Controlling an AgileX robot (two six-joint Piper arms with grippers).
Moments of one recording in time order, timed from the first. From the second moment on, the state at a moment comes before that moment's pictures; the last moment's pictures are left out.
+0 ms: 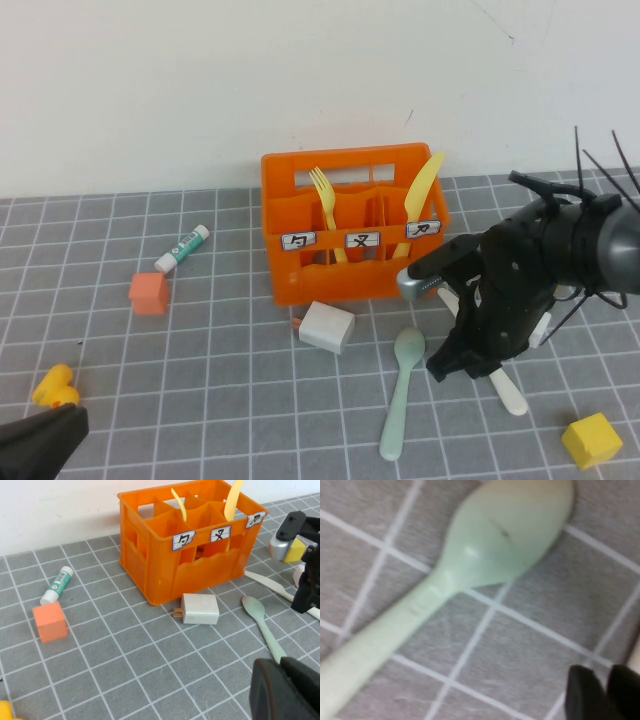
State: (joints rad) right arm 0.53 2.02 -1.25 -0.09 0.73 0.02; left arm -0.52 0.37 -0.38 0.04 0.46 -0.22
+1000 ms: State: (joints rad) right arm 0.51 2.05 -1.25 -0.27 0.73 0.08; left arm -0.52 0.37 -0.38 0.04 0.46 -0.22
